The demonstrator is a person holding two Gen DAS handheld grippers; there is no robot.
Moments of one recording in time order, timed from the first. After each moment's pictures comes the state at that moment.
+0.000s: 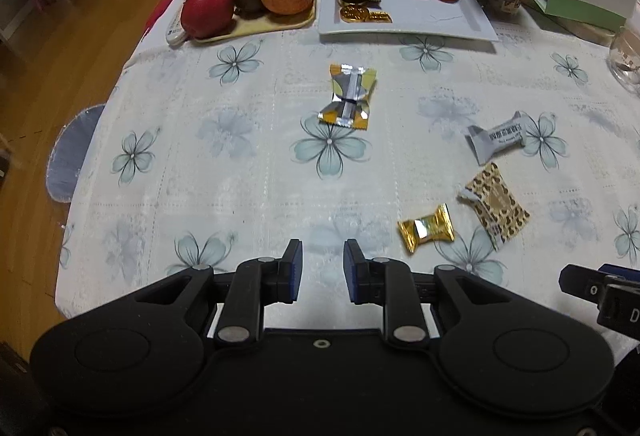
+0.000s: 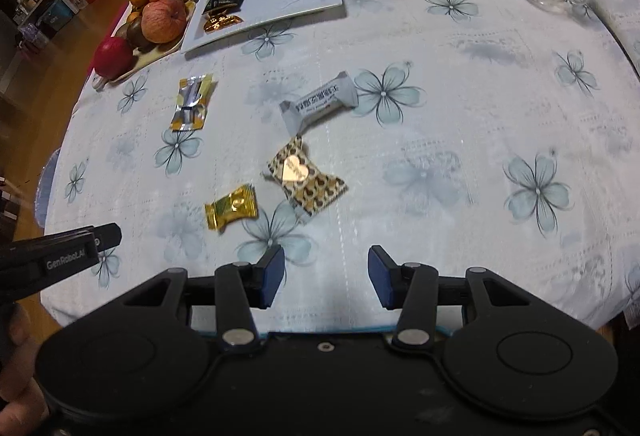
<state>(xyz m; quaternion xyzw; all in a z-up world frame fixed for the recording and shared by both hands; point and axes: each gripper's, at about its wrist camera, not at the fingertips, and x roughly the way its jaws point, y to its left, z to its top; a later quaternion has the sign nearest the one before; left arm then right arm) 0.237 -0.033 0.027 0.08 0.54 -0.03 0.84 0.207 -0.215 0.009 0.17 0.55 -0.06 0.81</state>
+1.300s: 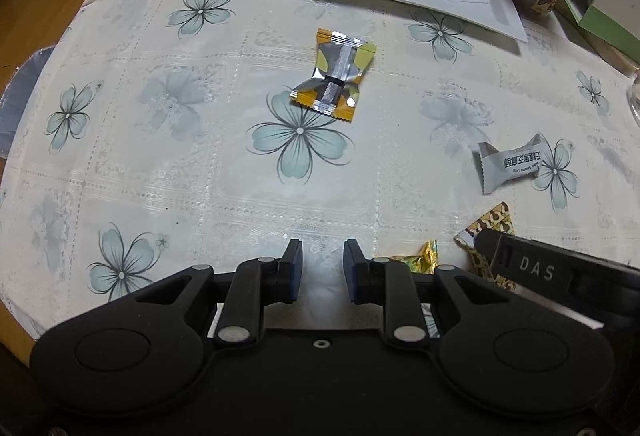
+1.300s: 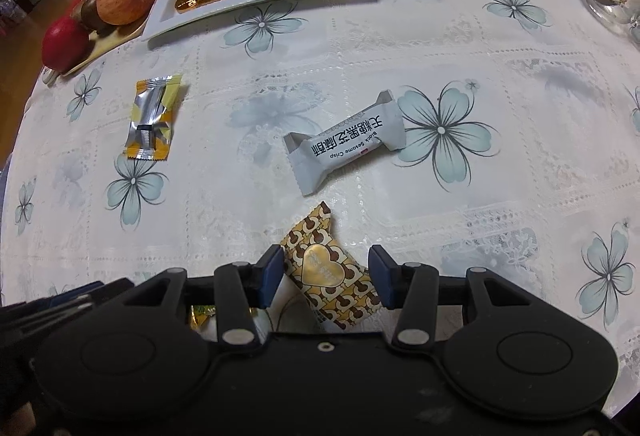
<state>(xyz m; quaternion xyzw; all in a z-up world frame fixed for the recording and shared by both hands) 0.286 -0.044 -0.025 -0.01 0.60 -0.03 0.80 0.311 -0.192 -0.058 0.14 0.59 -0.08 0.79</state>
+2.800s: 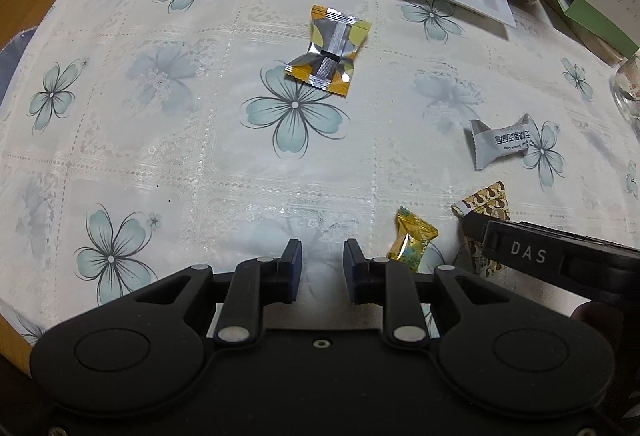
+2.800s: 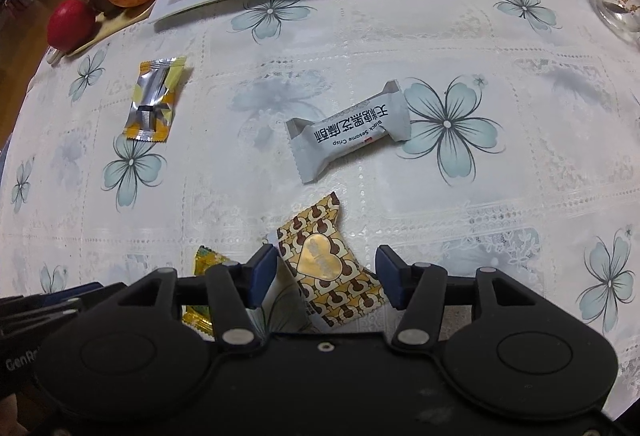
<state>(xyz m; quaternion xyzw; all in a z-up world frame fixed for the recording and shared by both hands) 0.280 -0.027 -0.026 -0.03 0.62 -0.07 0.78 0.308 -0.186 -0.064 0.11 0.60 -0.06 0.79</state>
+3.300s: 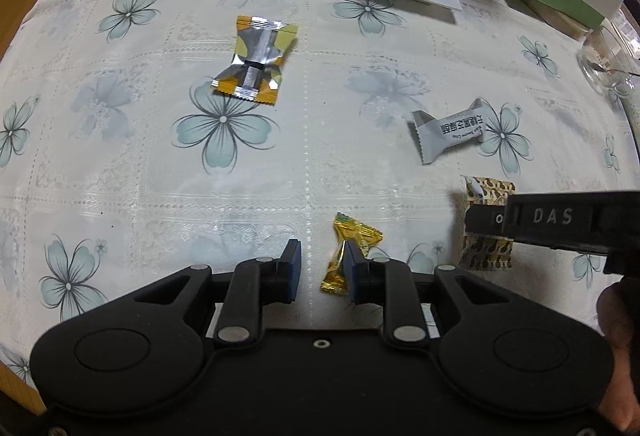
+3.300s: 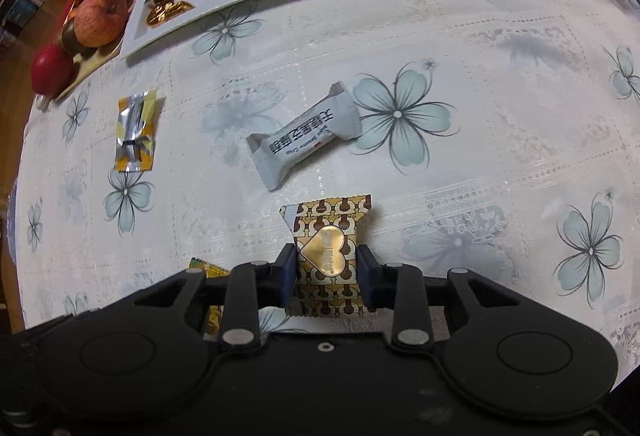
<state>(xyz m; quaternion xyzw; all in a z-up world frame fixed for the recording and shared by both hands) 0.277 -0.067 -0.029 0.00 0.60 -0.12 0.79 0.299 -0.225 -0.047 0.19 0.60 -0.09 0.77</state>
